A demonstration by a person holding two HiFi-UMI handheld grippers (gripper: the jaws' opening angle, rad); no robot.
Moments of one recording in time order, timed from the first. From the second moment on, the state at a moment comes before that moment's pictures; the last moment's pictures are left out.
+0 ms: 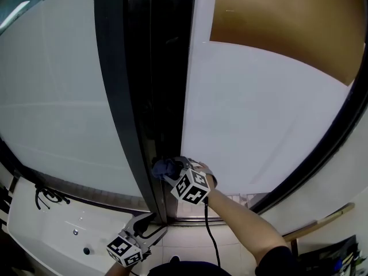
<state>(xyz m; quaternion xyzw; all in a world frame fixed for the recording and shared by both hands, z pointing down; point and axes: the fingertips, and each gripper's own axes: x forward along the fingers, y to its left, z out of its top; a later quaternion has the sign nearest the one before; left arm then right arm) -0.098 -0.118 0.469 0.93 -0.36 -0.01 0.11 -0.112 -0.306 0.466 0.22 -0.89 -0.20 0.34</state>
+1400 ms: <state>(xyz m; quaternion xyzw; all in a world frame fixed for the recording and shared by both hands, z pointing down) -0.095 -0.126 0.474 0.93 -0.35 -0.02 0.11 -0.108 -0.268 0.468 0.21 -0.82 -0.38 0.38</state>
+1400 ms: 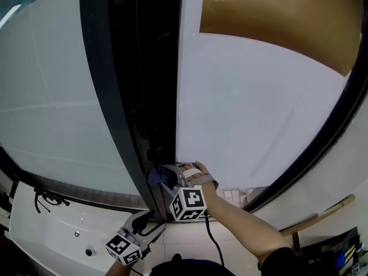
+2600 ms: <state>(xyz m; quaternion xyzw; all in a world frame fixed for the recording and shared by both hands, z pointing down) -0.090 -0.119 0.475 0.93 -0.35 -0.01 0.11 0.005 -0.275 0.491 0.31 -0.83 -0.29 0.36</state>
